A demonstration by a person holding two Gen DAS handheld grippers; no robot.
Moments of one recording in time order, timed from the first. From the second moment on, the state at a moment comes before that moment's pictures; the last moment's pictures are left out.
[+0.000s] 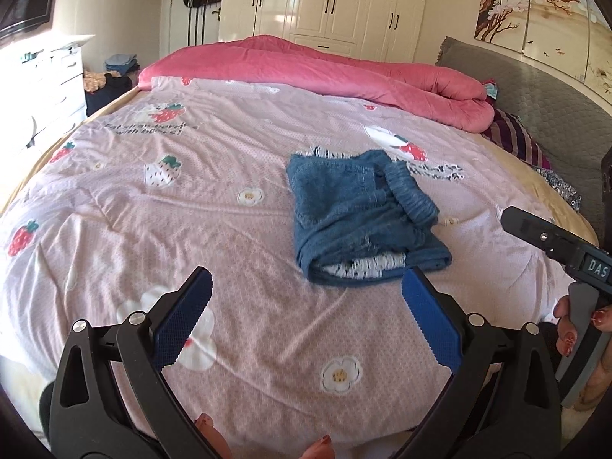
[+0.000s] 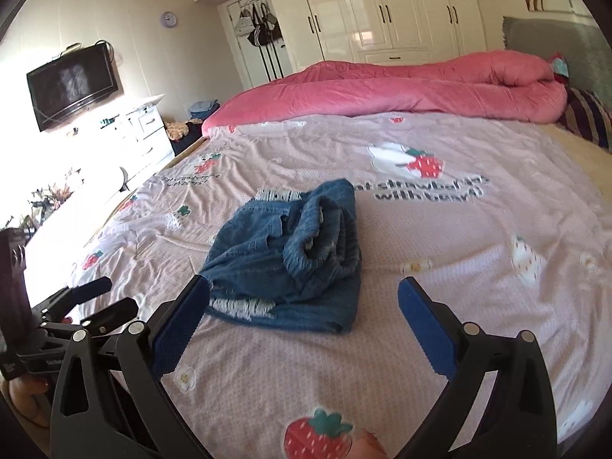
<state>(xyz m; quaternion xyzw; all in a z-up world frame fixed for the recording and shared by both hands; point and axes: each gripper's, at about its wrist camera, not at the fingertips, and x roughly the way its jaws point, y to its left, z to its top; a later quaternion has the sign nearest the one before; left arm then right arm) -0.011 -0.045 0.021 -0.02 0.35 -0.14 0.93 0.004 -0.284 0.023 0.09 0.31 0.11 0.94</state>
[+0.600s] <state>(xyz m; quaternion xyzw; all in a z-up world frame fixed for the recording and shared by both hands) -0.053 -0.061 -0.017 0.00 0.37 -0.13 0.92 -0.036 -0.286 -0.014 0.07 0.32 0.09 0.94</state>
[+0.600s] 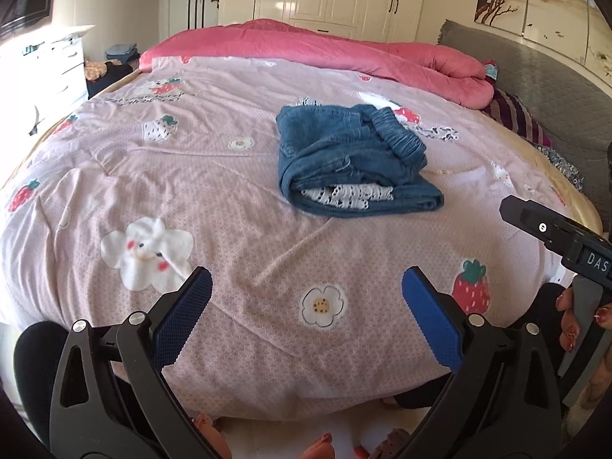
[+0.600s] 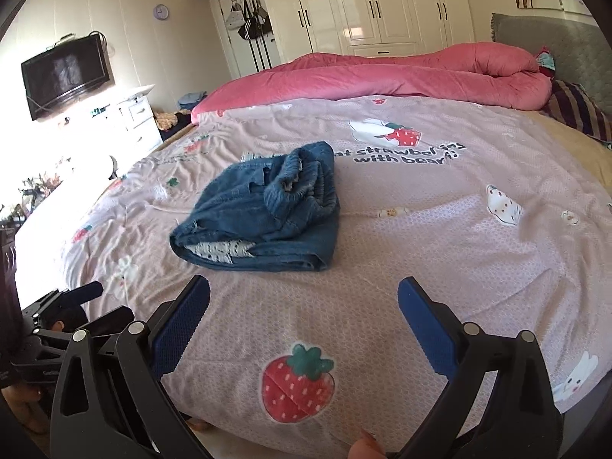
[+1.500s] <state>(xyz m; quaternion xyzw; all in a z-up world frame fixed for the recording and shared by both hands) -0.053 -0.061 -0.020 -0.01 0.38 -0.12 0.92 -0.036 -0.283 -0.026 0.07 0.34 0.09 0.93</state>
